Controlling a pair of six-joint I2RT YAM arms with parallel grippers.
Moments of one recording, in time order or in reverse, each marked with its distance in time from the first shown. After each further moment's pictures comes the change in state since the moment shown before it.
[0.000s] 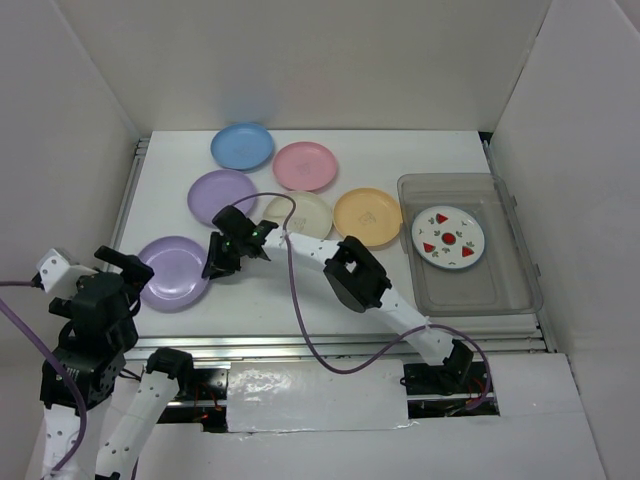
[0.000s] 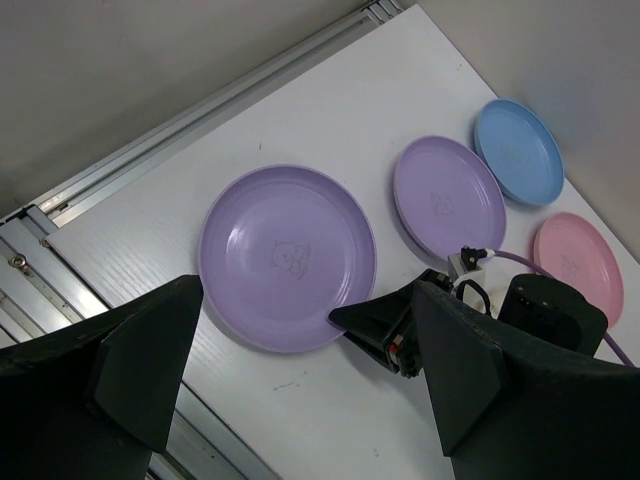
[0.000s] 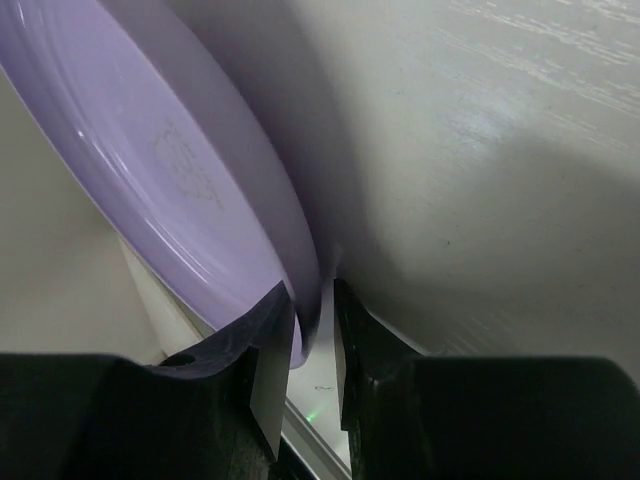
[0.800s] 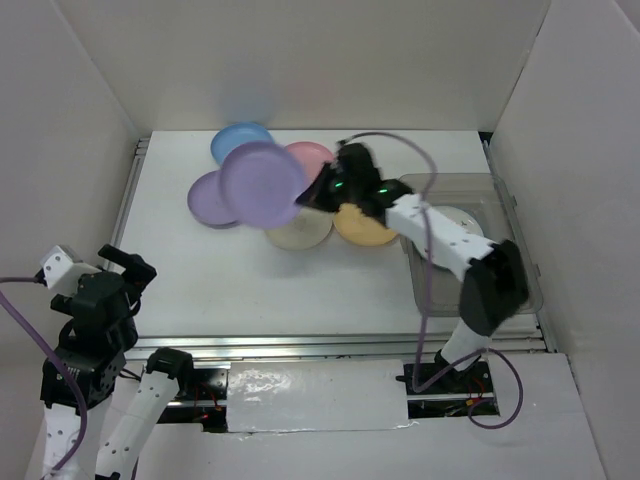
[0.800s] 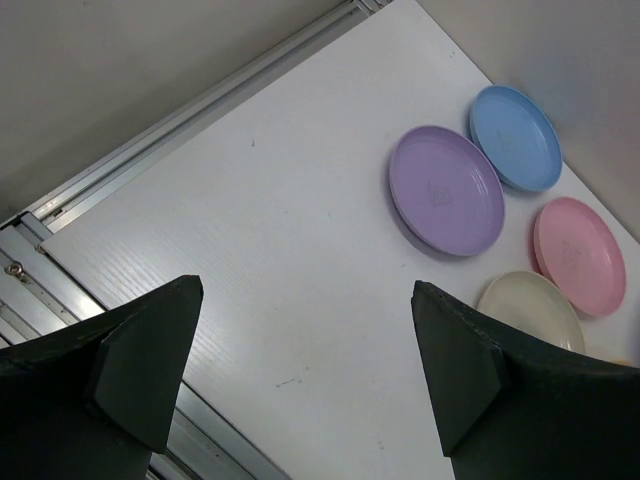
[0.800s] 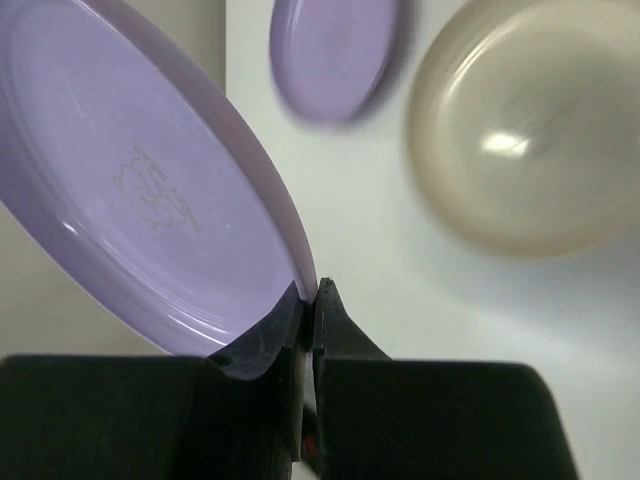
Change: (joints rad) left arm 0.000 0.001 -0.002 0.013 0.027 0.031; right arm -0.333 -0.916 -0.814 0.109 0.091 -0.099
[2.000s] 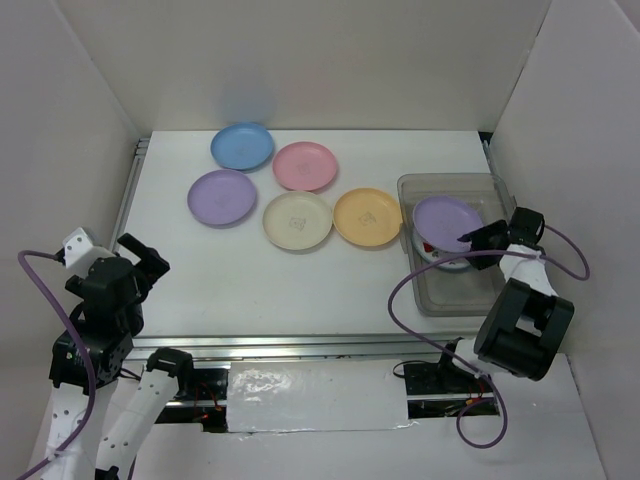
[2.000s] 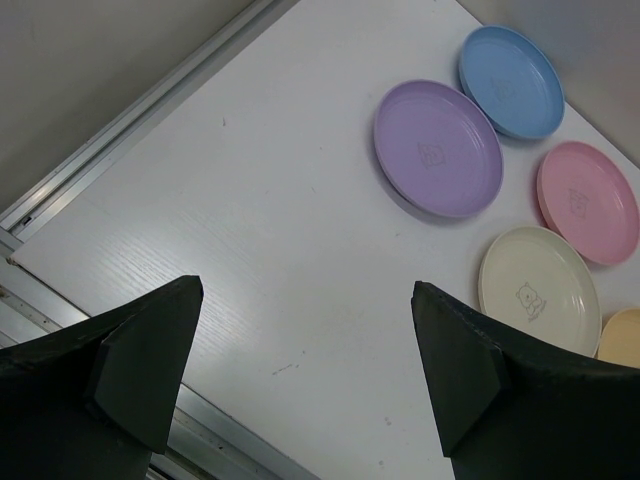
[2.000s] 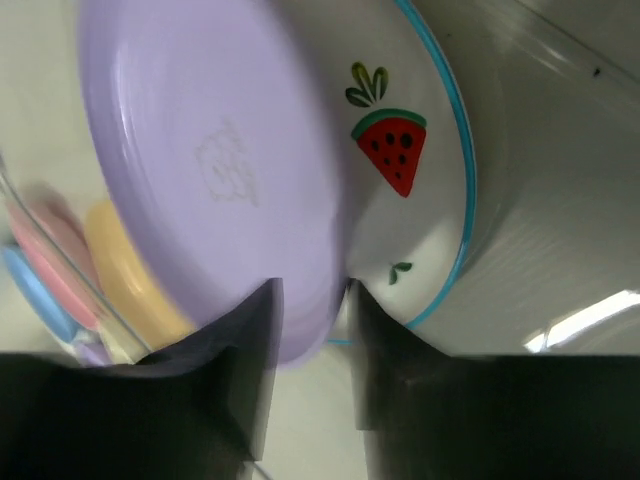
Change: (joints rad) left arm 0.000 0.072 -0.022 0.063 0.103 0.076; right arm -1.166 -0.362 -0.671 -0.045 -0.043 -0.140
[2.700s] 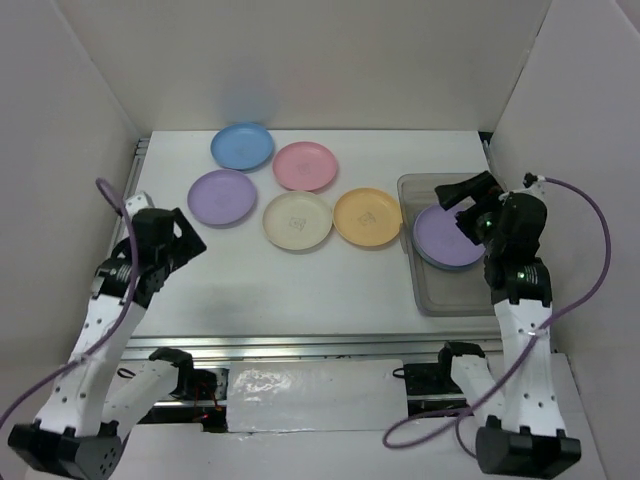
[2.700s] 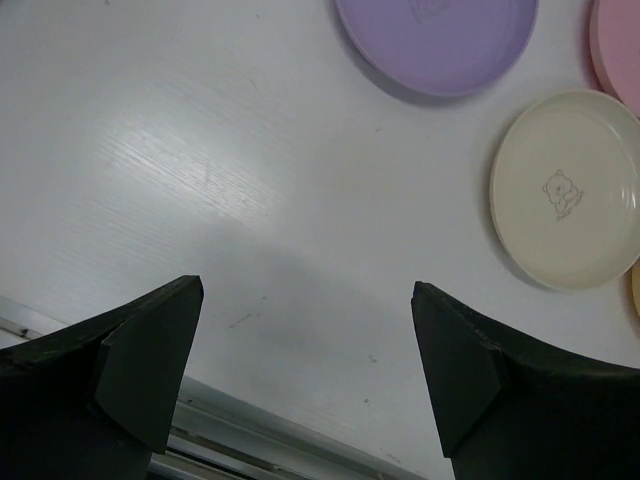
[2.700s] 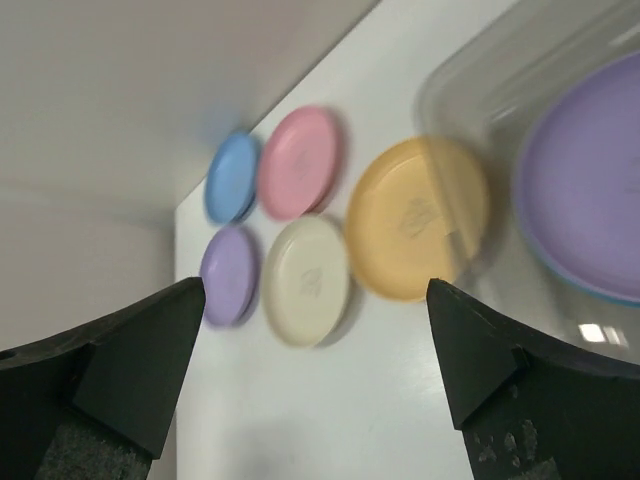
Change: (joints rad) left arm 0.001 0.344 0.003 0.063 0.209 0.006; right arm 0.320 -0.541 0.201 -0.145 0.109 0.003
